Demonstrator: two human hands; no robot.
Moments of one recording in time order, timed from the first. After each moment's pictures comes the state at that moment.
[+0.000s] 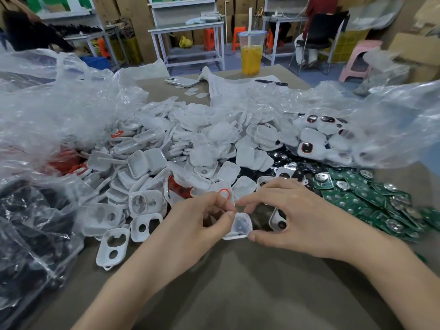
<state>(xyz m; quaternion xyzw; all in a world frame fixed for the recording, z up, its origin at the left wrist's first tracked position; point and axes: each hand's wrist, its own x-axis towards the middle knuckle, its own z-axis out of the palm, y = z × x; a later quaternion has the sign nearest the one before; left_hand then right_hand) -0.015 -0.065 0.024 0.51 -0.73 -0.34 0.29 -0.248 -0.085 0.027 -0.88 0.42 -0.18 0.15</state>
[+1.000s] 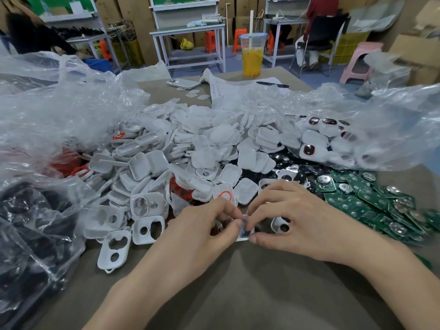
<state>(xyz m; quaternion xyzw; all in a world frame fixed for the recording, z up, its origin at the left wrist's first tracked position) -0.019 -0.061 0.024 0.52 -0.77 -0.28 0.25 -0.250 -0.088 0.019 -0.89 0.38 -0.19 0.15</state>
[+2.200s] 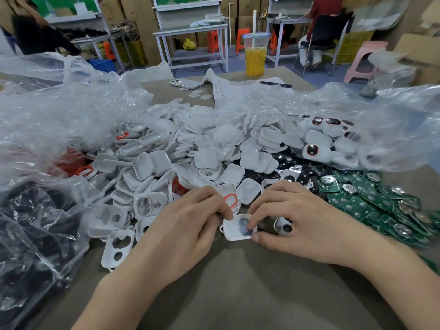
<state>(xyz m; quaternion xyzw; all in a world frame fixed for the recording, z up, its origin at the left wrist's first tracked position) -0.004 -0.062 0.038 0.46 -0.84 -0.13 0.24 -0.248 -0.086 0.020 -0.89 0.40 -0.19 0.14</state>
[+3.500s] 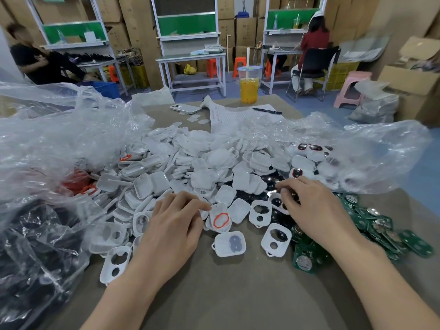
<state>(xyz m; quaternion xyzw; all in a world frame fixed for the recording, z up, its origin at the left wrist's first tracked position) -0.002 -0.079 0.021 0.55 -0.78 0.00 0.29 -0.274 -0.112 0.026 -0.71 0.66 -0.26 0.04</state>
